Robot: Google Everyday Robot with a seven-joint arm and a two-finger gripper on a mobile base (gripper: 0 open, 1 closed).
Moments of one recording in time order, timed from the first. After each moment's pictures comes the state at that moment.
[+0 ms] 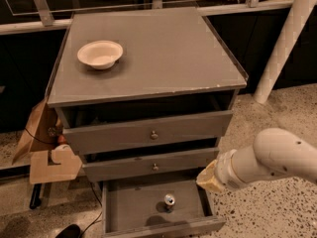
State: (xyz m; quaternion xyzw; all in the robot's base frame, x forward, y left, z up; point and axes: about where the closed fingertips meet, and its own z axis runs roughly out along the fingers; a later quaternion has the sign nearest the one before) arm 0.431 -0.153 0.631 -0.53 0.80 0.15 0.23
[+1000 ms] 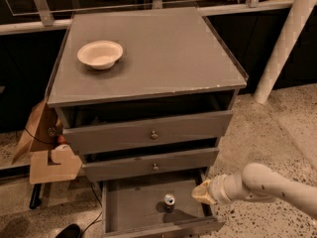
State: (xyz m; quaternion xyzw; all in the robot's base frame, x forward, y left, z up) arm 0.473 -0.168 0.437 -0.52 0.78 0.21 0.28
